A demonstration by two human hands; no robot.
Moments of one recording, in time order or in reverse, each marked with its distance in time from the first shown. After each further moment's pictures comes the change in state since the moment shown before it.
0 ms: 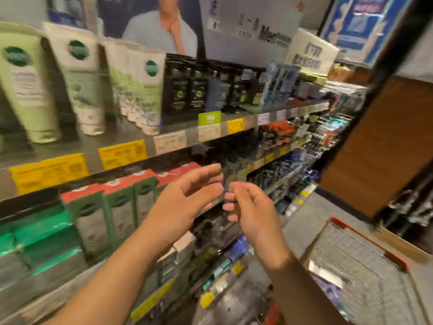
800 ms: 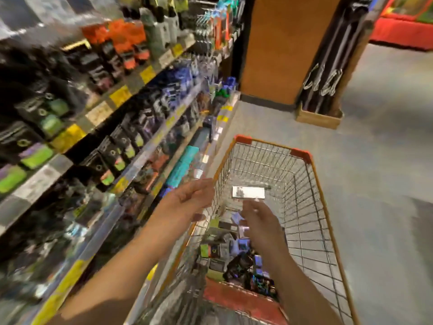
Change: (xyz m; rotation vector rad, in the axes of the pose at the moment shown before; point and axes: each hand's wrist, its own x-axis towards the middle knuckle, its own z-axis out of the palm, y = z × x) left_hand 0.124 -0.194 0.382 0.163 -0.391 -0.580; right_hand 0.009 0.261 -0.383 -0.039 0.522 0.538
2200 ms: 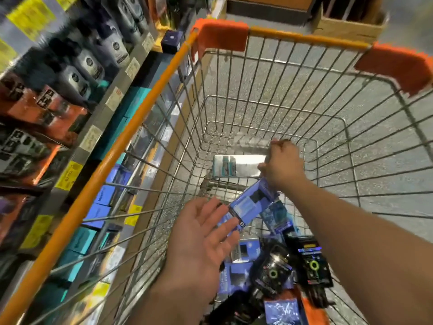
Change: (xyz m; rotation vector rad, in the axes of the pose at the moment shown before) left_hand 0.312 -0.247 0.161 -0.628 0.244 -0.722; right_hand 0.454 0.250 -0.024 -1.059 0.039 -0.016
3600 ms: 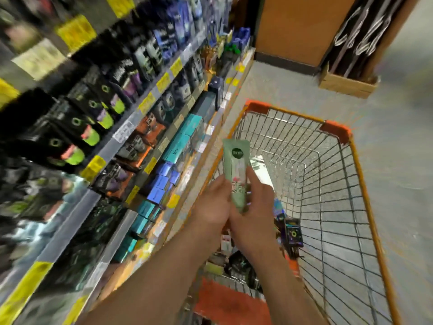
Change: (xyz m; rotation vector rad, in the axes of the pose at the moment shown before) left_hand -0.212 0.041 -0.065 0.395 -0.208 0.440; right_hand -0.361 -0.167 -0.160 0.849 0.160 -0.231
